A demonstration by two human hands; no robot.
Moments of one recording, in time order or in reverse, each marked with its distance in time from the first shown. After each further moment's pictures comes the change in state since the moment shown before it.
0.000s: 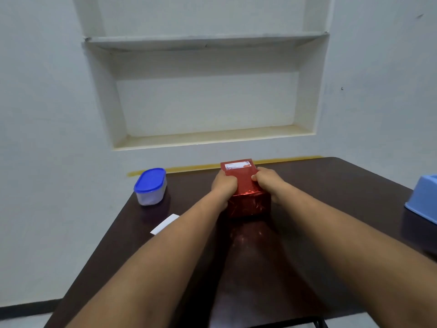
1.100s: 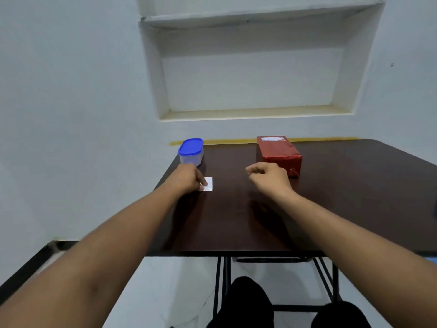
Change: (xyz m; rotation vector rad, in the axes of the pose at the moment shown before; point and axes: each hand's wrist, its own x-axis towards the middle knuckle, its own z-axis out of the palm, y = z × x) left_hand -0.094 -0.046 -0.187 1.138 0.027 0.130; right_hand -0.137 0.018 0.060 -0.215 -0.058 -0.344
